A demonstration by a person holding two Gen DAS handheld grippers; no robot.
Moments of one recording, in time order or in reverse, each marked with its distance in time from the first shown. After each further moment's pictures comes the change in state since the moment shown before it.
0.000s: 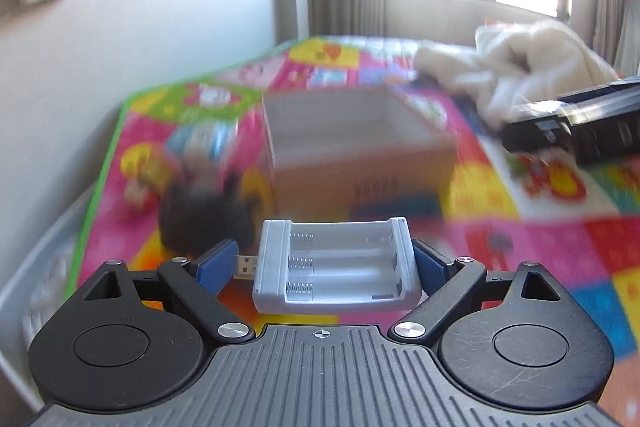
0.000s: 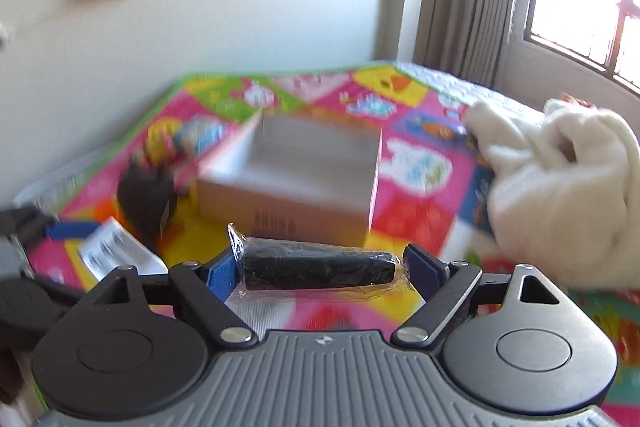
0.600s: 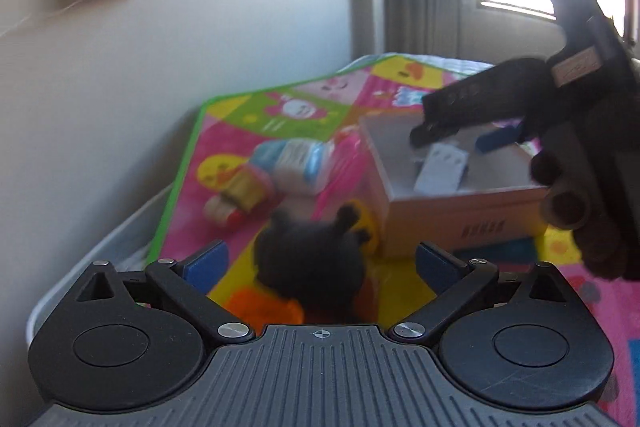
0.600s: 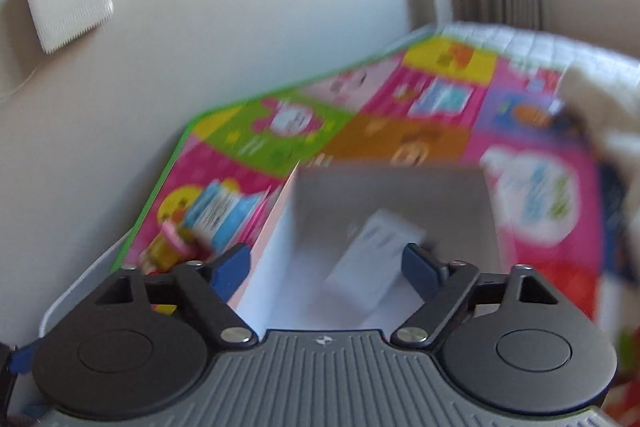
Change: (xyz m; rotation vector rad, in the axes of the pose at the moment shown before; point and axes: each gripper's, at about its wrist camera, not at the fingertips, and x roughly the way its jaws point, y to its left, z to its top) left arm 0.012 0.050 -0.010 -0.115 0.002 0.205; right arm 0.183 0.035 0.033 0.218 0.174 0.228
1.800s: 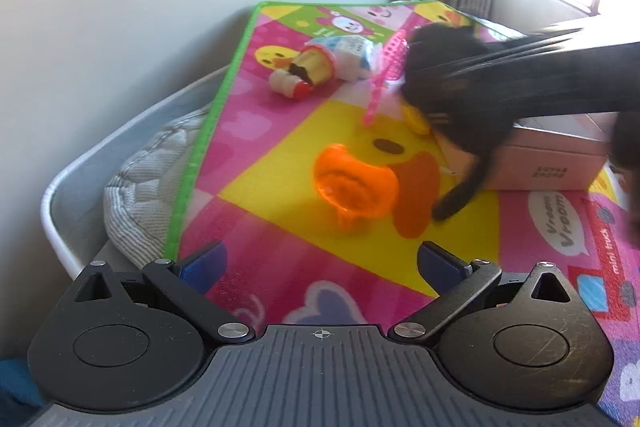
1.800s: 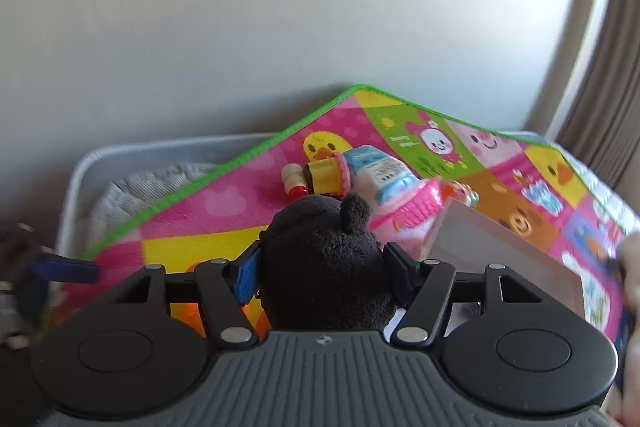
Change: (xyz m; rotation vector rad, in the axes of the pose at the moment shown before) left arm -0.024 0.055 -0.062 -0.120 0.175 -0.017; right arm -0.074 0.125 -0.087 -0.532 -0.082 0.024
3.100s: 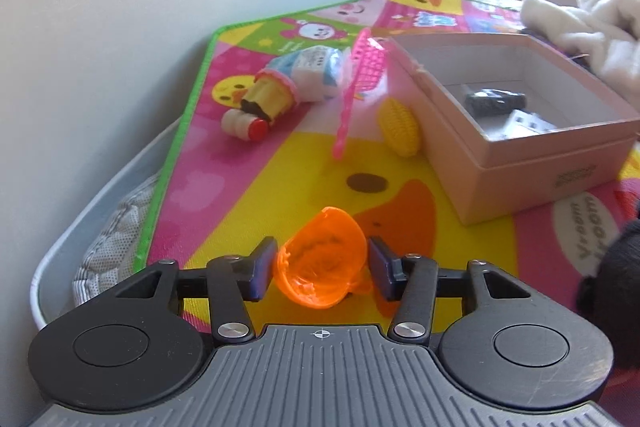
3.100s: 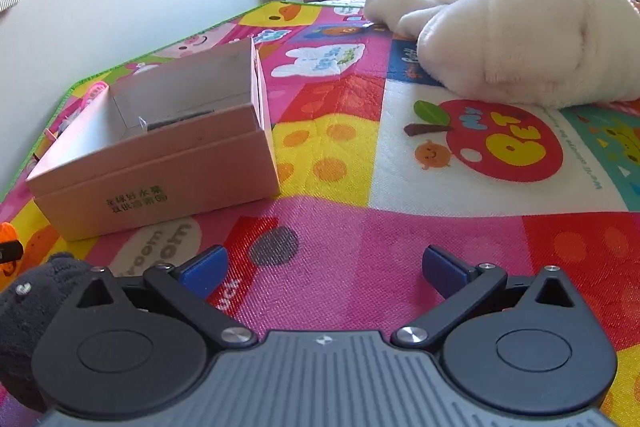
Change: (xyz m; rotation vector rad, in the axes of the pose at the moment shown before) left arm 0.049 -0.043 0.033 0.188 -0.017 0.053; right arm -0.040 -0.140 -0.170 0.683 0.022 -0.432
